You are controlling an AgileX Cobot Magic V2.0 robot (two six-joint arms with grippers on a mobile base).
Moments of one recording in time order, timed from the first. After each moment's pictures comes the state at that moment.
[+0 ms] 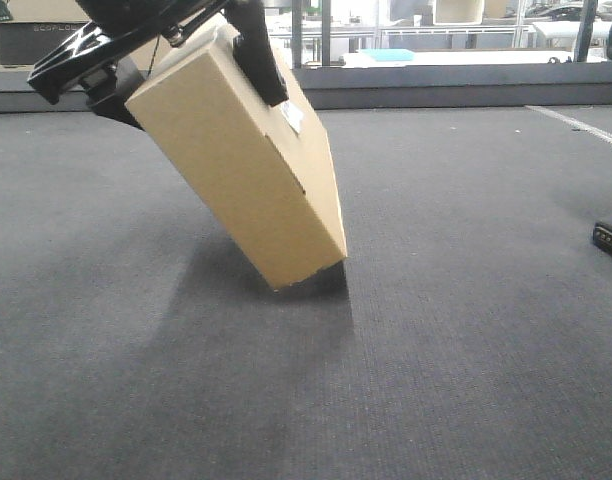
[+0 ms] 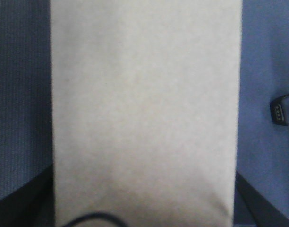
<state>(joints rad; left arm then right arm) -0.54 1.58 -1.25 -0.19 0.67 -0.50 -0.36 1.44 -0.16 -0.31 -1.20 0.25</state>
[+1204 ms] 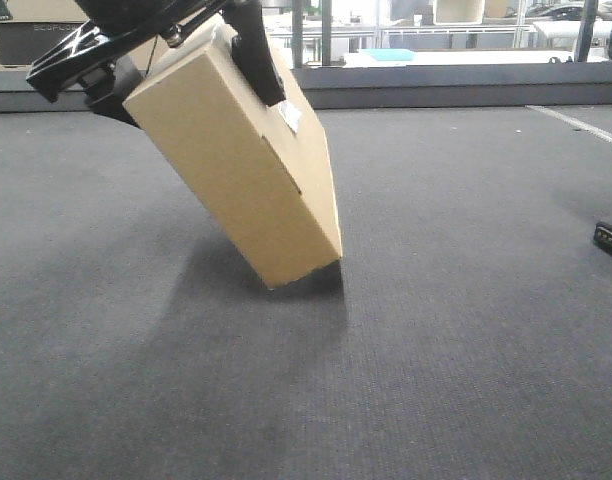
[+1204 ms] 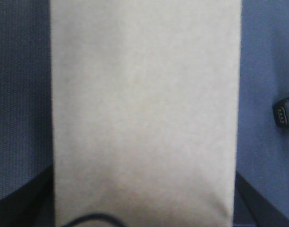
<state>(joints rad) -0.54 1.58 -1.25 -0.17 0.67 -0.50 -0.40 1.50 -0.26 -0.42 -1.08 0.38</state>
